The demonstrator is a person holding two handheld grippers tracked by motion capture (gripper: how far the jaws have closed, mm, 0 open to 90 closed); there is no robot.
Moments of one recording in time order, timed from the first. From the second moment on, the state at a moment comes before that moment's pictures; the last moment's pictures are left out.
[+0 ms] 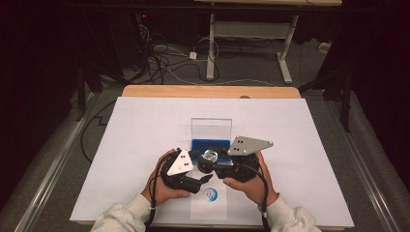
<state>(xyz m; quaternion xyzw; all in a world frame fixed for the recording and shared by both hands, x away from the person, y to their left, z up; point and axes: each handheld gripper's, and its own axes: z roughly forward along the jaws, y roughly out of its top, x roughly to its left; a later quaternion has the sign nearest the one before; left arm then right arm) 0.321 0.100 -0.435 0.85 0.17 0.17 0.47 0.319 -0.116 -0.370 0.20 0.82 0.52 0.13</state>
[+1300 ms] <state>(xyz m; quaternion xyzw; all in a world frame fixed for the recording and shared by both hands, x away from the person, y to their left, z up) 0.312 0.158 -0.427 0.85 0.20 0.24 0.43 0.326 -0.148 -0.356 0.22 0.80 0.53 0.15</state>
